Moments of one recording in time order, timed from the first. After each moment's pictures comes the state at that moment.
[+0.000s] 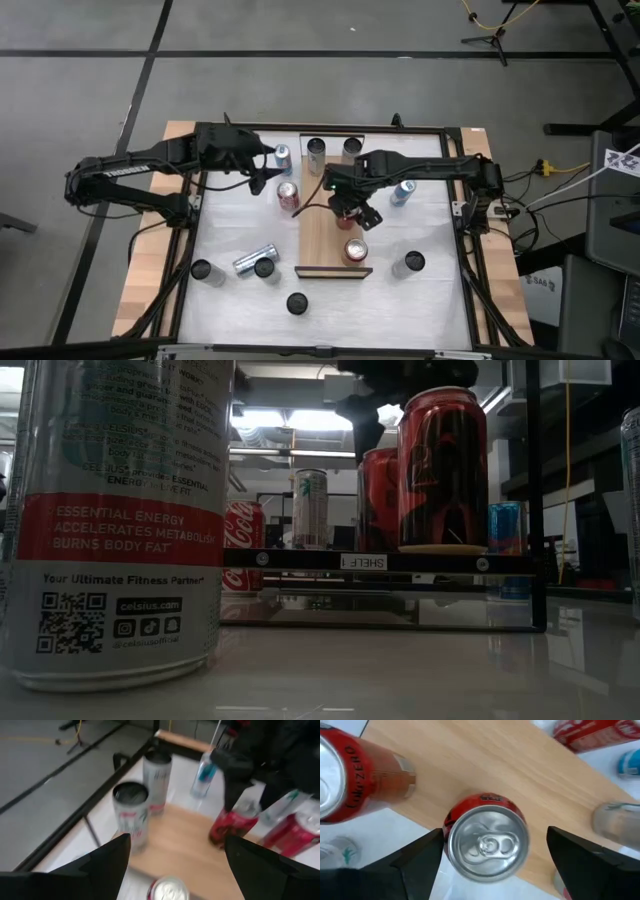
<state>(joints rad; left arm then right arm) 0.24 1.02 1.02 -0.50 -0.11 -0.18 -0.01 1.87 1.81 -1.24 -0.07 -0.61</state>
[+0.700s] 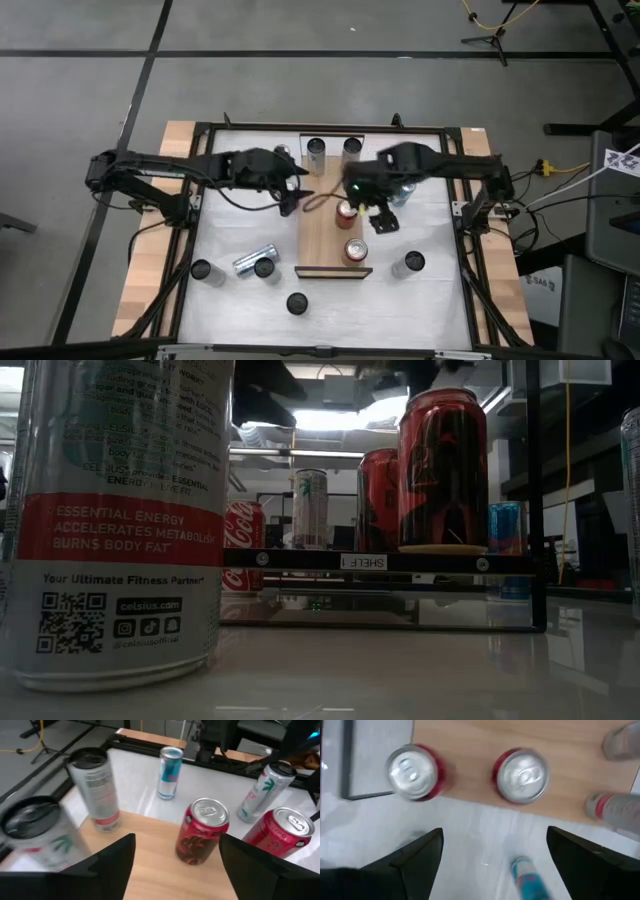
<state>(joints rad) 0.07 1.30 1.02 -0.21 -0.14 -0.18 0.07 1.78 2.01 -1.57 -0.05 -0.16</state>
